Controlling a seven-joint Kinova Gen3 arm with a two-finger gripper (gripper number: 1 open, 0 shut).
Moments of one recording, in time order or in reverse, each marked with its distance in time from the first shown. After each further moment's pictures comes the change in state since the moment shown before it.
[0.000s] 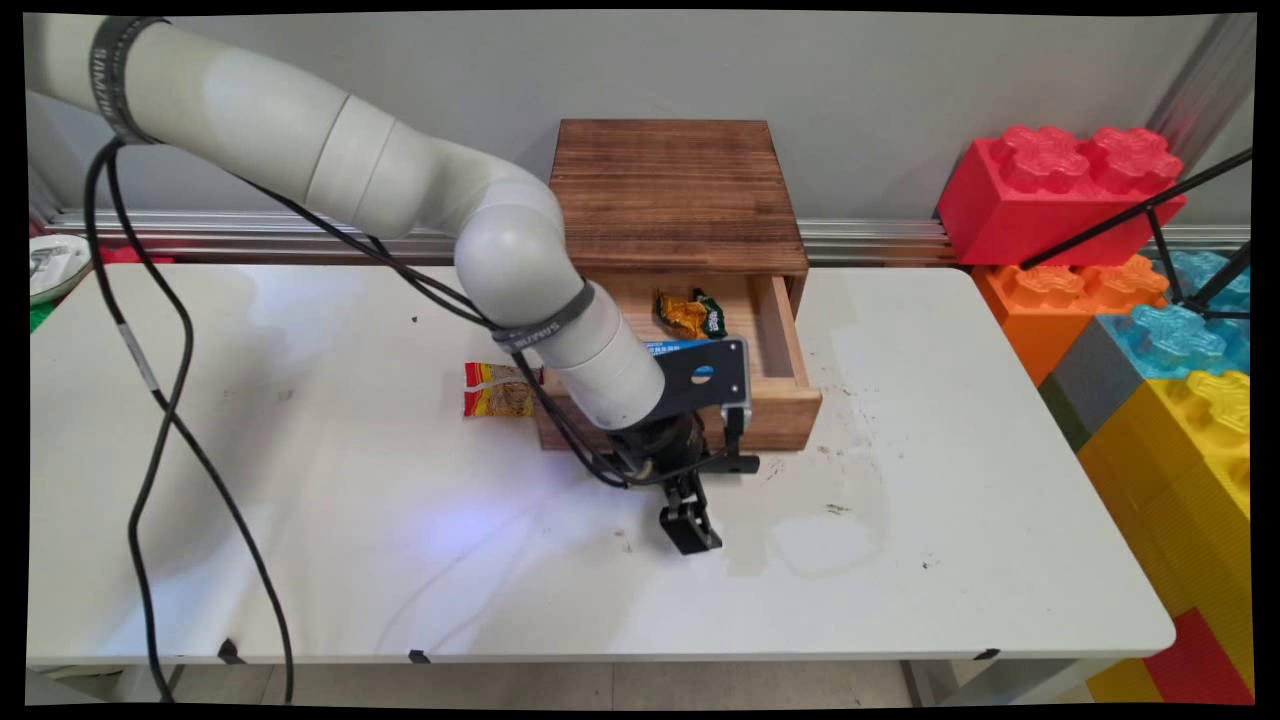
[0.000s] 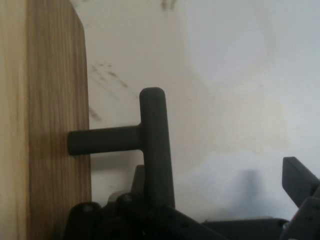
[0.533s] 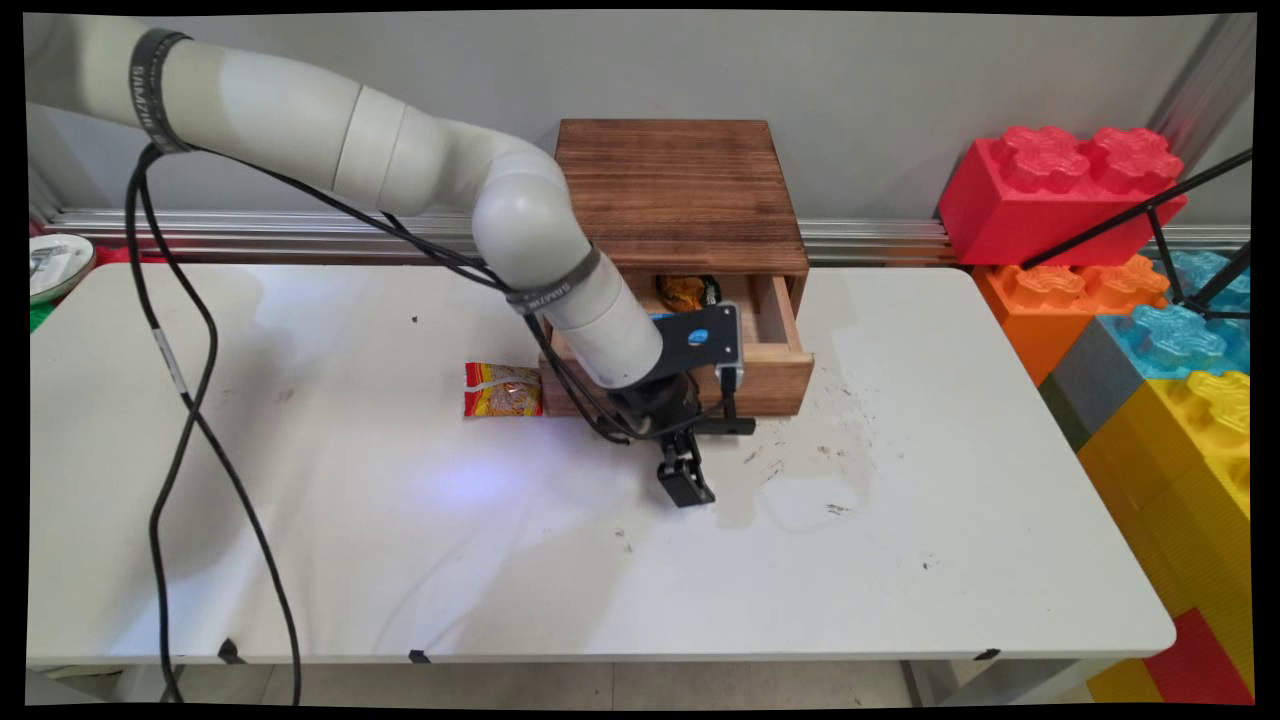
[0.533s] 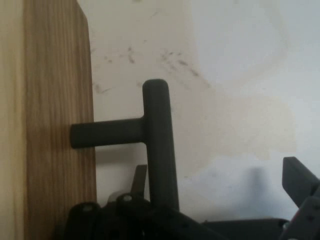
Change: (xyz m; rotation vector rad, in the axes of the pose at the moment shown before) arm -0.005 -0.047 0.002 0.035 -0.012 0.010
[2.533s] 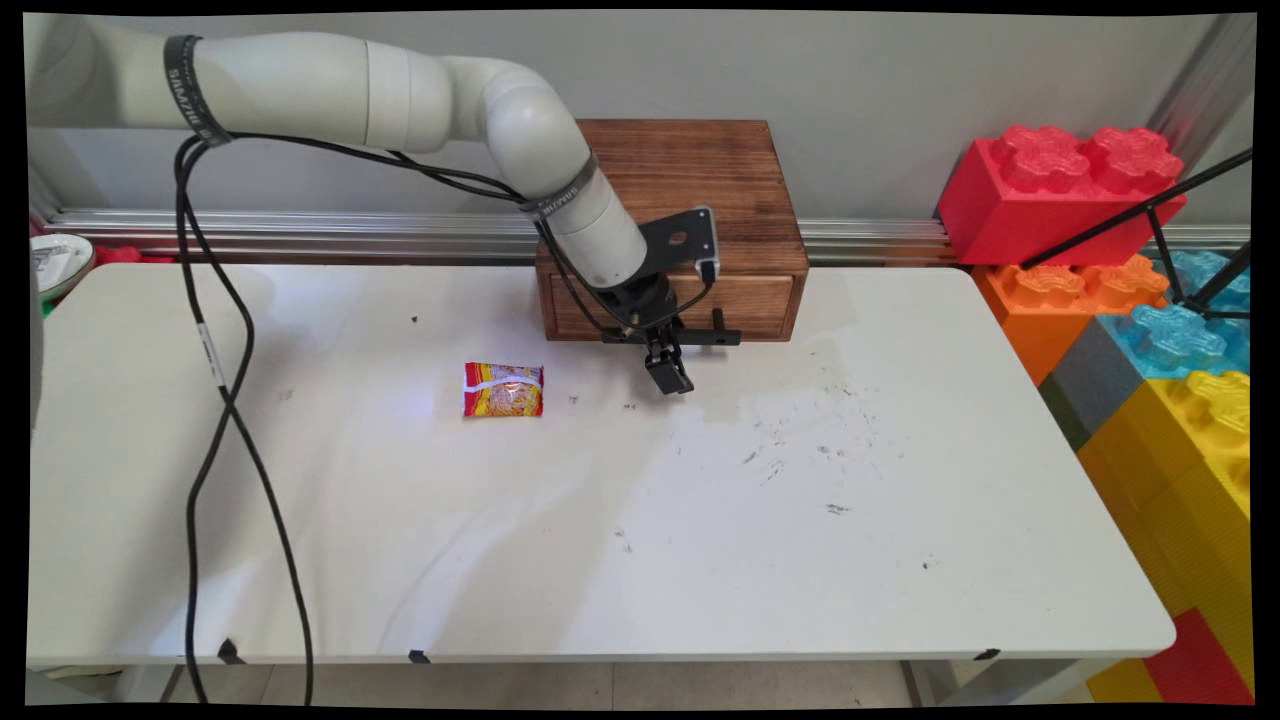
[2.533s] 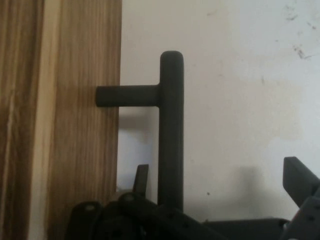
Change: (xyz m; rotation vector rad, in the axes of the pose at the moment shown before) arm -0.015 -0.113 -0.020 0.133 -0.036 -0.049
